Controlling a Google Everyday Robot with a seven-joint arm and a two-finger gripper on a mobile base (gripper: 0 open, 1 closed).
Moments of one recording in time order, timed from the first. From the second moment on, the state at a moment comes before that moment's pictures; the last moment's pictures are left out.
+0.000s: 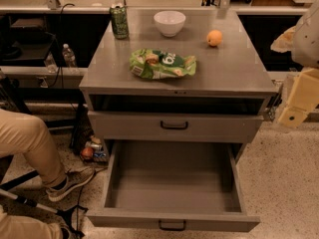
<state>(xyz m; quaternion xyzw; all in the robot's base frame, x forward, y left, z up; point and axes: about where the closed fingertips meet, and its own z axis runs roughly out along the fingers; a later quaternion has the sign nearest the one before) 0.438 -0.216 0.979 -0.60 0.78 -0.04 0.16</state>
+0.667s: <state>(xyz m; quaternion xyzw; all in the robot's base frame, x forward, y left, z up) 0.458 -0.205 0.977 -0.60 0.78 -0.03 0.19</state>
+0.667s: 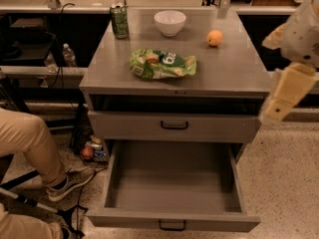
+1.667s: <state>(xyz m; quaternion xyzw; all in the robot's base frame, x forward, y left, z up) 0.569 -0.128 0.972 -0.56 0.78 0.02 0.28</state>
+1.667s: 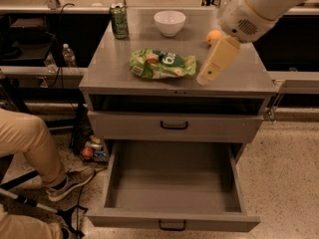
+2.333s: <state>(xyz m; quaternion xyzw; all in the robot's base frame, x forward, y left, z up) 0.616 -0.068 0.948 -0.56 0.79 0.01 0.25</state>
